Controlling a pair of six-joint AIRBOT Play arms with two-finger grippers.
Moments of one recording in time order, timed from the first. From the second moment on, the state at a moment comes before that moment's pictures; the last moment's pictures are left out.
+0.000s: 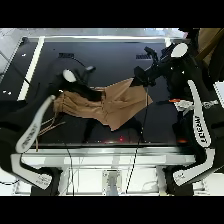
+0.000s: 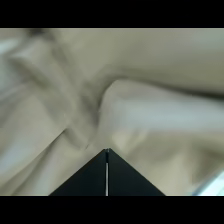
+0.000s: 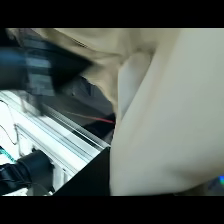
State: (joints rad) left arm -0.35 -1.70 1.43 0.98 -1.08 -1.25; right arm 0.15 -1.68 1.84 -0.86 1.55 1.66
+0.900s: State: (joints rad) left arm 0.05 -1.46 1.43 1.12 -1.19 -1.29; right arm 0.60 -1.86 1.95 -0.81 0.91 1.77
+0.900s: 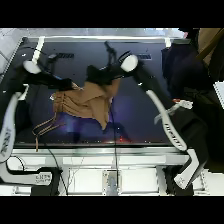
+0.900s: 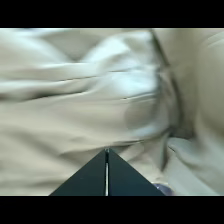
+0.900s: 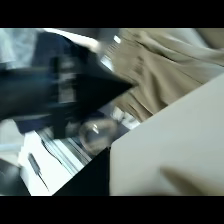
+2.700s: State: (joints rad) left arm 0.27 -1.27 1.42 1.12 -1.33 -1.26; right arm 0.49 -2.07 1.65 -0.60 0.99 1.56
